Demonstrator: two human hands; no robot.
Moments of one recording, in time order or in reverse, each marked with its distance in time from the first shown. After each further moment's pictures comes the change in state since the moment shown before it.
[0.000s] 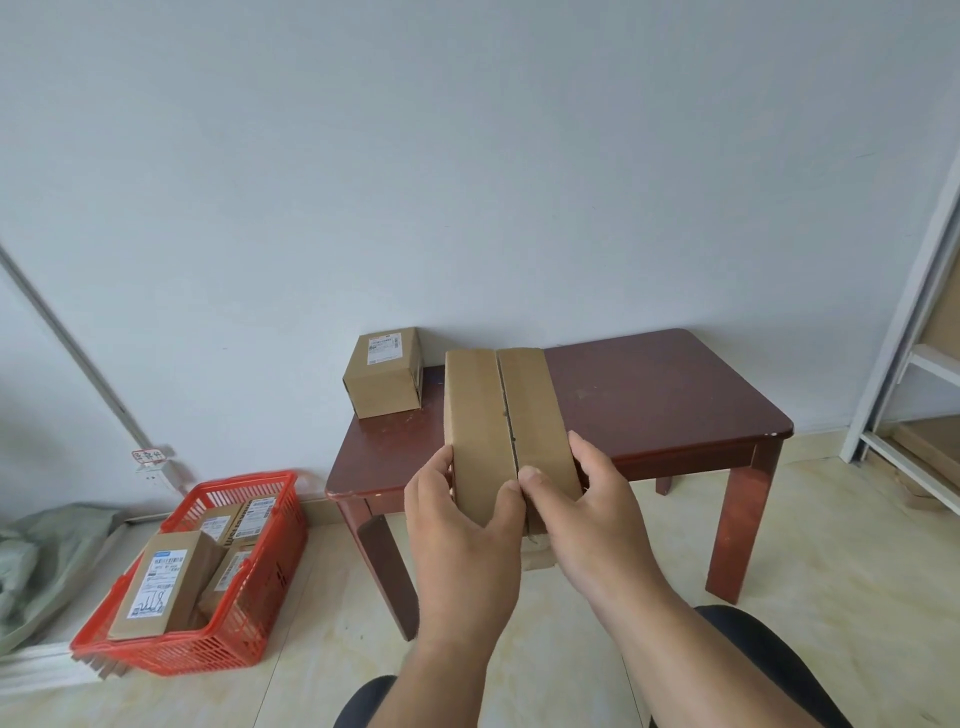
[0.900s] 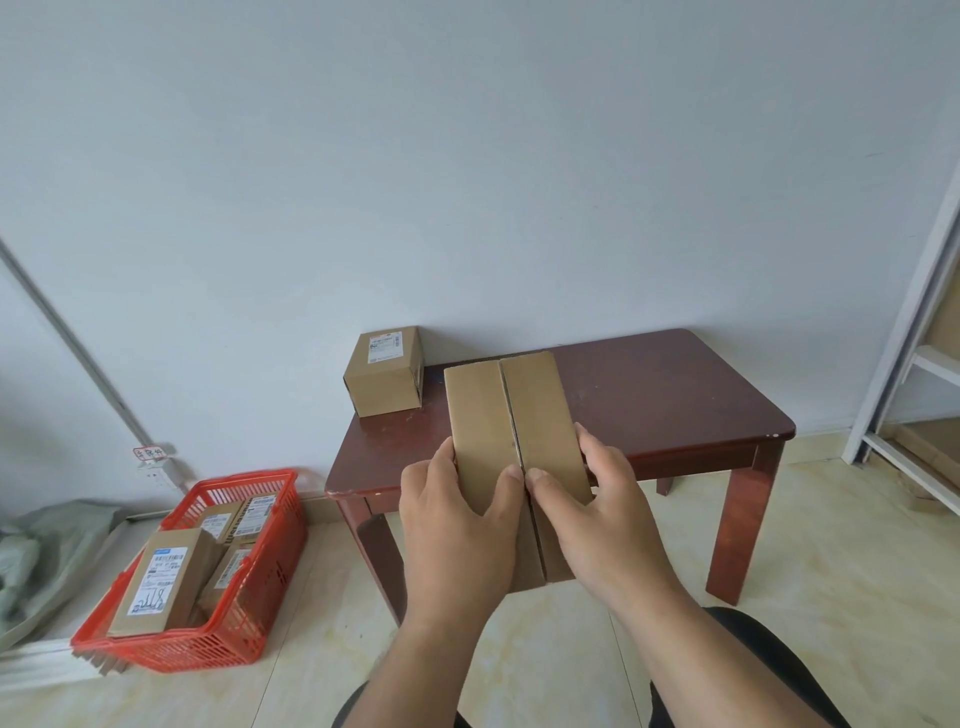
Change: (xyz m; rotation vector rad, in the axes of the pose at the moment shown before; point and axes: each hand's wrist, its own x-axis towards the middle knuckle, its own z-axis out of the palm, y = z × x) left_hand 0.013 0.003 -0.005 0.201 -0.057 0.073; right_hand 0.007 0.009 -0.010 -0.209 0.008 -0.088
